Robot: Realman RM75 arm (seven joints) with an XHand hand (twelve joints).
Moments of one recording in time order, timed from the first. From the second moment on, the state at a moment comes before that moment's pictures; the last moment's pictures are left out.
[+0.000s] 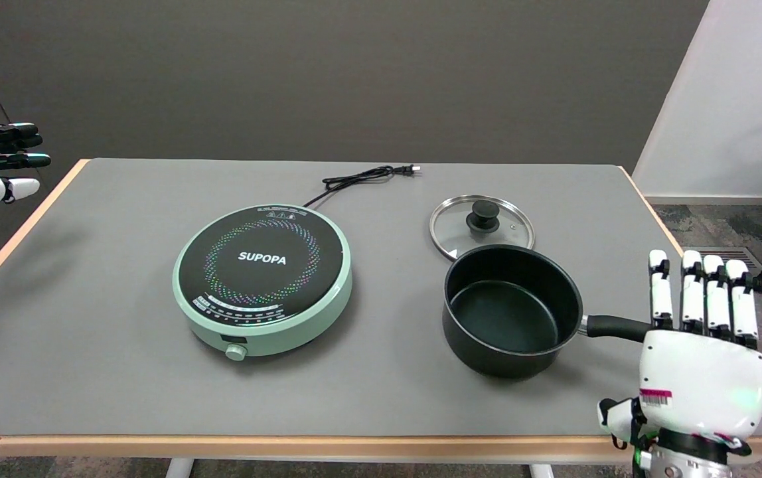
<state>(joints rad) -0.54 -1.20 -2.24 1.51 0.98 1.82 -1.23</state>
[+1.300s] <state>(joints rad) -0.36 -1.21 -2.24 1.49 1.32 1.76 -1.23</state>
